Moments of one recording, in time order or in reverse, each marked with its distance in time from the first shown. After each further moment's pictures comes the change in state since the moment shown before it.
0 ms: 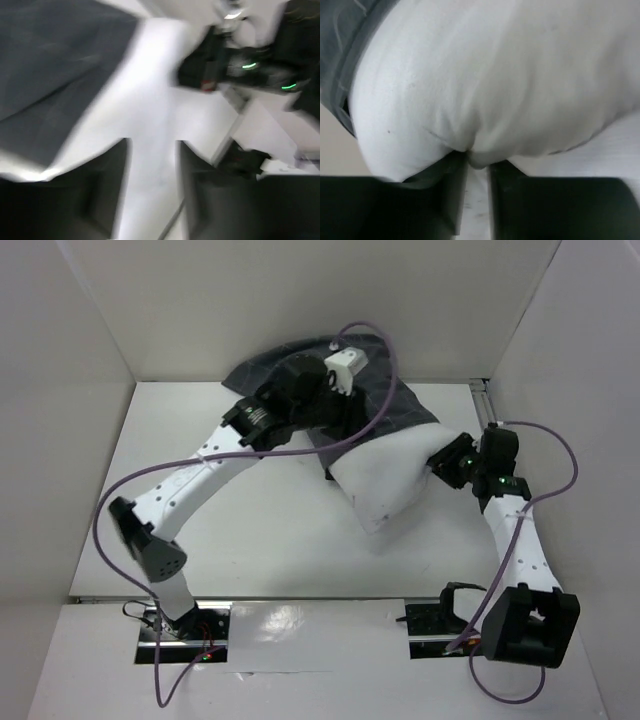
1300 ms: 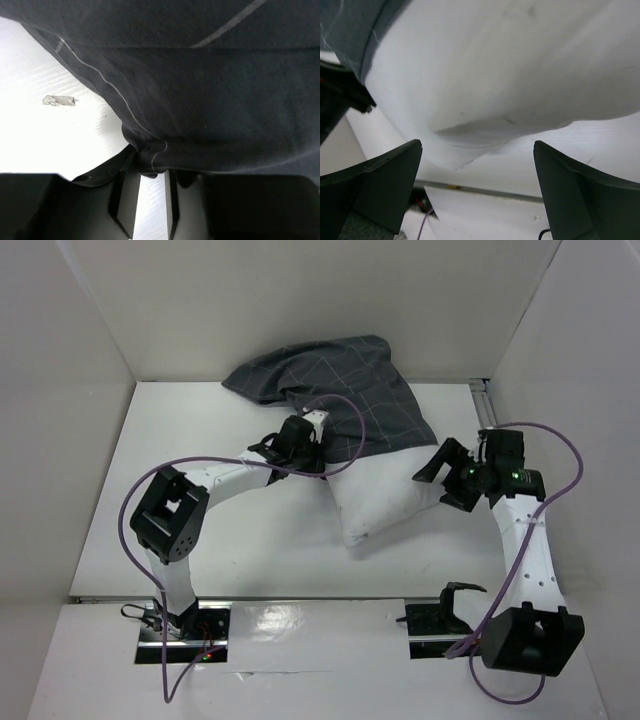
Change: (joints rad) left arm 0.195 0.040 -0.811 0.554 -0.216 0.079; right arm -0.050 -0.032 0.229 -0.533 -0.014 -0.250
